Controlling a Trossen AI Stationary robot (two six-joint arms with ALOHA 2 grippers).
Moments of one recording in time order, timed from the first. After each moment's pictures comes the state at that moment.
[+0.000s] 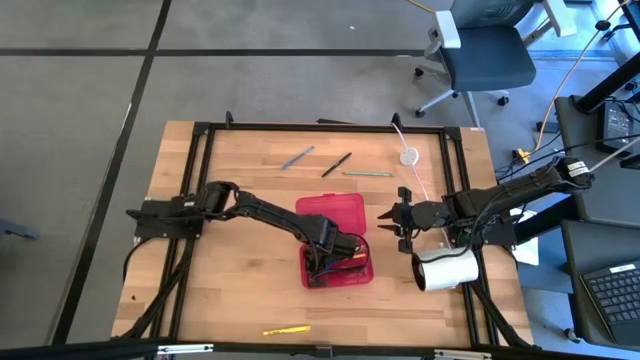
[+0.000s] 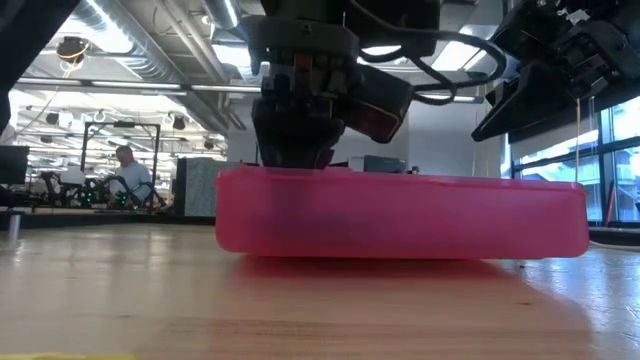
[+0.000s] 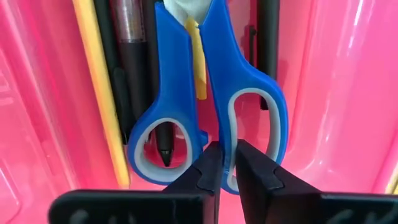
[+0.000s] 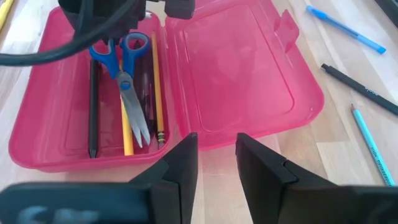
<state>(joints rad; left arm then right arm) -0.21 2.26 1.83 -1.08 0.20 -0.33 0.26 0.97 0.48 -0.17 0.28 0.15</state>
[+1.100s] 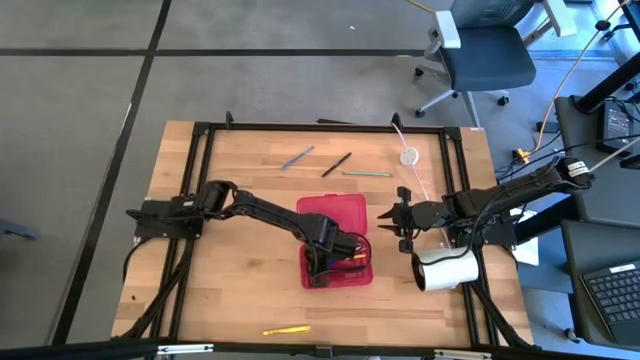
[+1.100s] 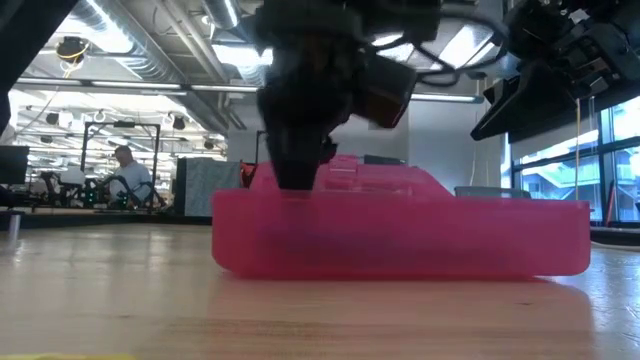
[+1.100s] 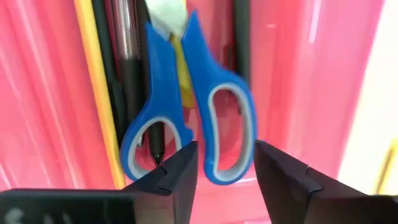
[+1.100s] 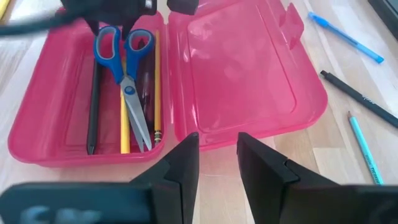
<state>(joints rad) -0.21 2.24 1.85 -1.08 0.20 -0.32 0.26 0.97 0.48 -0.17 0.29 0.09</state>
